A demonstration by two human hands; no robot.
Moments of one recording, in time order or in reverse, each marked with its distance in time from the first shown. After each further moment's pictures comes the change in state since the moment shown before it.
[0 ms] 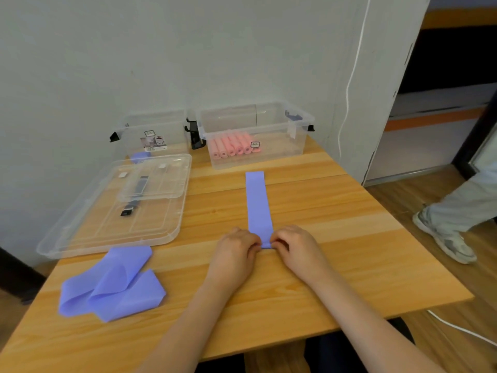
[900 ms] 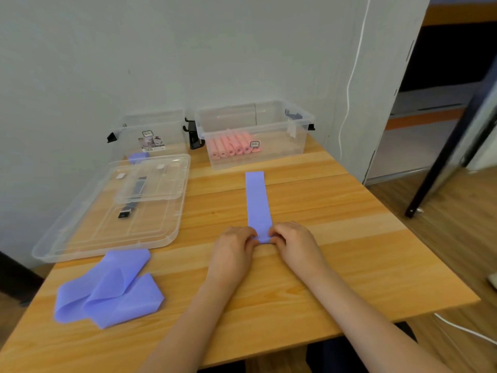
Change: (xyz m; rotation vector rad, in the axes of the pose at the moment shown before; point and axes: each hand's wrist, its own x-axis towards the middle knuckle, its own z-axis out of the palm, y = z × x) left_hand 0.009 -0.001 0.004 -0.013 0.065 -0.187; right_hand 0.013 0.008 0.011 -0.034 0.055 0.044
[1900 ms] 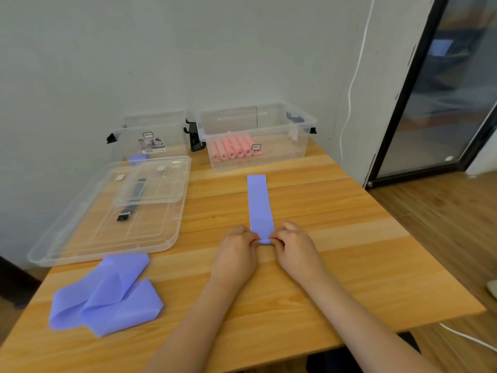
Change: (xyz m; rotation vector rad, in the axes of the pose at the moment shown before) left_hand 0.009 -0.004 0.010 -0.028 0.022 0.037; right_hand 0.003 -0.008 0.000 -0.029 0.015 0.041
